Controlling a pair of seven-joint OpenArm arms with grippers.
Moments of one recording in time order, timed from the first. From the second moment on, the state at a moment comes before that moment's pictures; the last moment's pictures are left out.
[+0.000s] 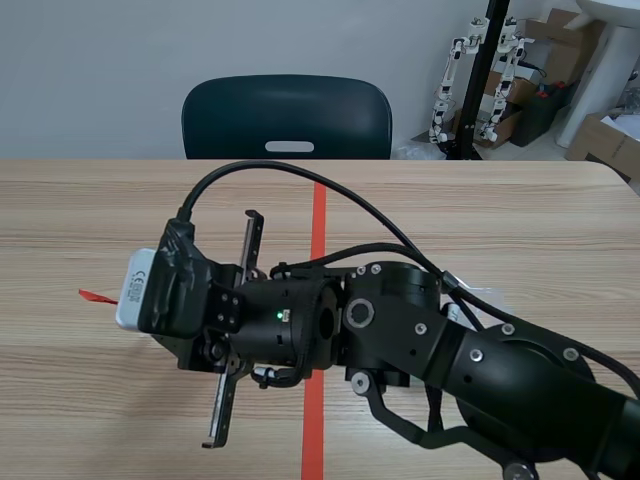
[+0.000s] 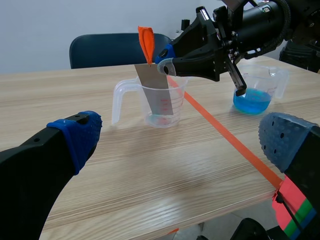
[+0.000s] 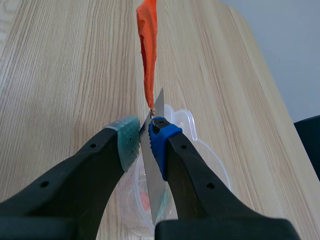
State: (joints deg) left arm 56.4 -14.4 -6.7 69.5 9.4 -17.4 -89.0; right arm 12.7 14.6 -54.5 81.0 -17.9 22.3 11.5
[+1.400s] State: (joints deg) left arm 56.4 -14.5 -6.7 69.5 9.4 -17.4 -89.0; right arm 12.6 15.7 -33.7 90.7 13.5 42.0 -5.3
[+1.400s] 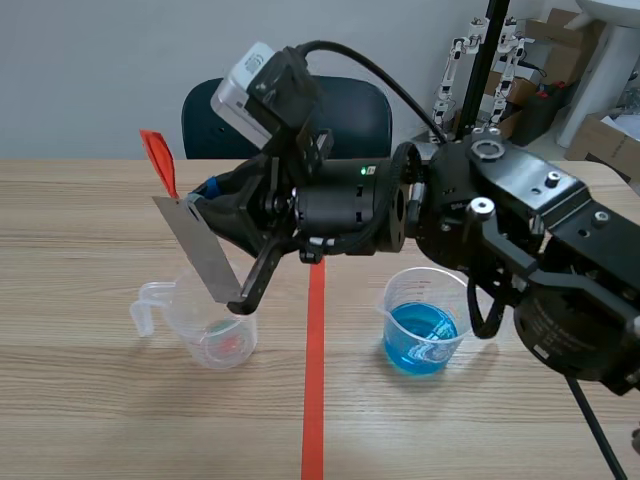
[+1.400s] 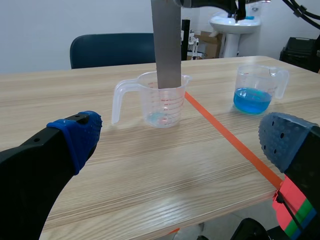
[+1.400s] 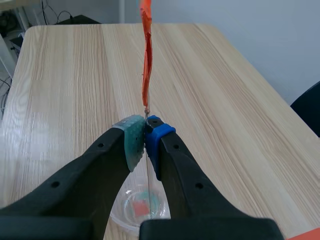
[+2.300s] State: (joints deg) left arm 56.4 -14.5 -6.7 69.5 9.4 -17.4 -89.0; right arm 12.6 15.5 -26.1 106.4 33.4 43.4 -24.6
